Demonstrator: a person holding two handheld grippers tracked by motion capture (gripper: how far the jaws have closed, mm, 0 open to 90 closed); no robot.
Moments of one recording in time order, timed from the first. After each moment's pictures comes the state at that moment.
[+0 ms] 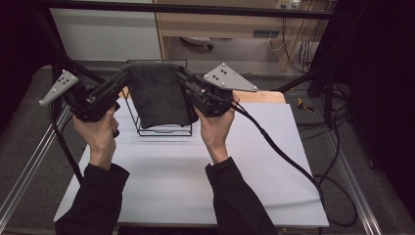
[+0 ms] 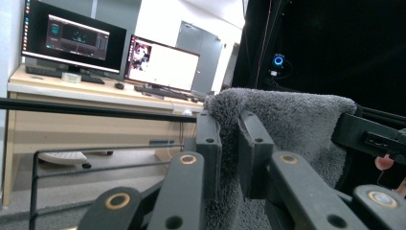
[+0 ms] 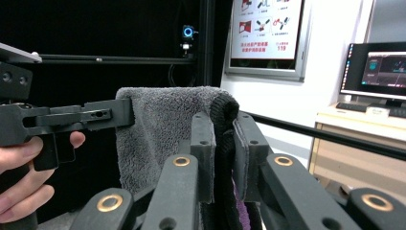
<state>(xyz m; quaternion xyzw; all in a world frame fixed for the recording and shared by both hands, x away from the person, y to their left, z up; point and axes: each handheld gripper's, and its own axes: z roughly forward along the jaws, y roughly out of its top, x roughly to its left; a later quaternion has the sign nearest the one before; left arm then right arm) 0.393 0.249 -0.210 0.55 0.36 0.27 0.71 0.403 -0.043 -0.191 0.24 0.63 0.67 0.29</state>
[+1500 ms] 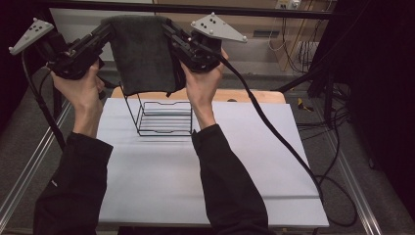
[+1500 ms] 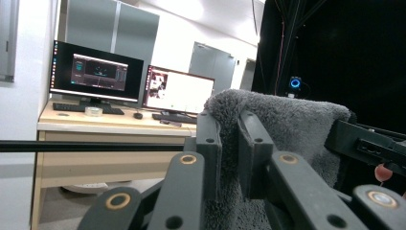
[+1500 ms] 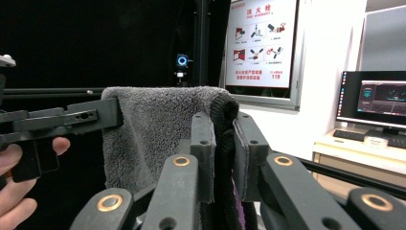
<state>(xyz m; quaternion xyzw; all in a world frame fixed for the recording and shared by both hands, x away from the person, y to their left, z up) 0.428 0.264 -0.132 0.53 0.36 0.31 0.70 0.453 -0.017 -0.124 0.24 0.60 0.70 0.30</state>
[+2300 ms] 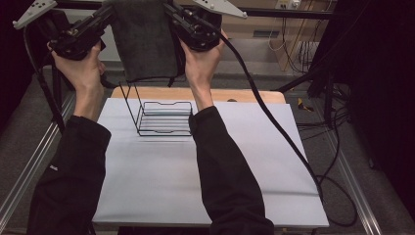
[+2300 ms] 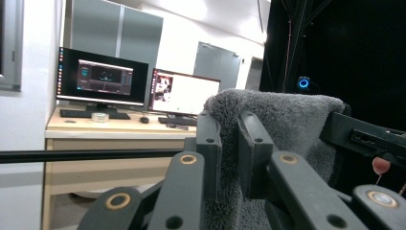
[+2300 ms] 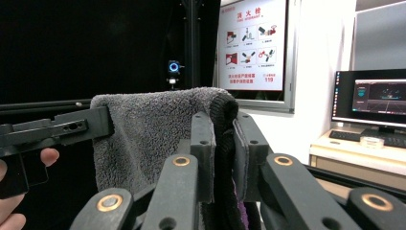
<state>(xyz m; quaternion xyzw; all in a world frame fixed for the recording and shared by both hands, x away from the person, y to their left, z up) 0.458 0.261 -0.111 0.53 0.36 0.32 0.70 0.487 -0.016 -0.102 0.25 0.59 0.70 0.30</state>
